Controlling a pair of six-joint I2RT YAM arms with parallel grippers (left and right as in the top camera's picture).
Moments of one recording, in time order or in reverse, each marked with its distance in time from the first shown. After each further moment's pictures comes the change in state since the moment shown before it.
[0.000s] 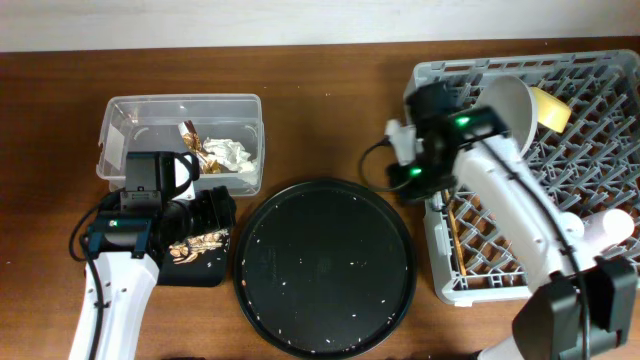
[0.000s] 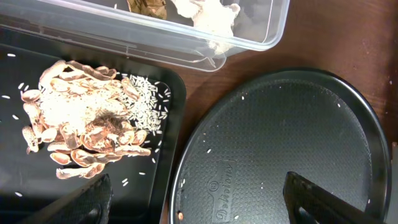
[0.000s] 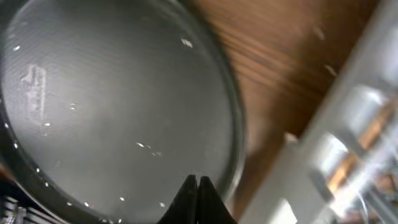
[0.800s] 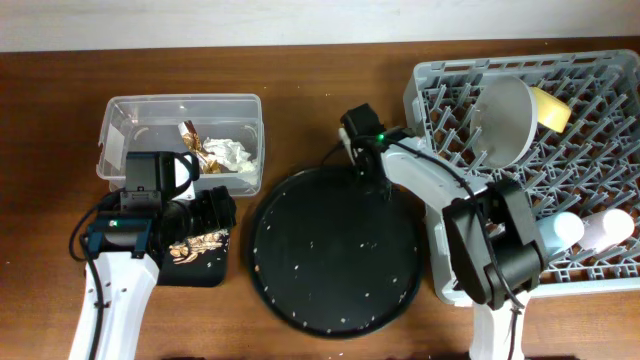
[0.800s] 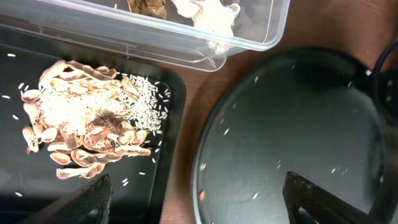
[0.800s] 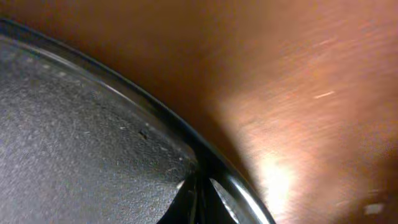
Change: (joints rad) left arm 0.000 0.000 0.000 0.000 0.000 0.000; right arm 0.101 0.372 -0.043 0.514 0.279 0.037
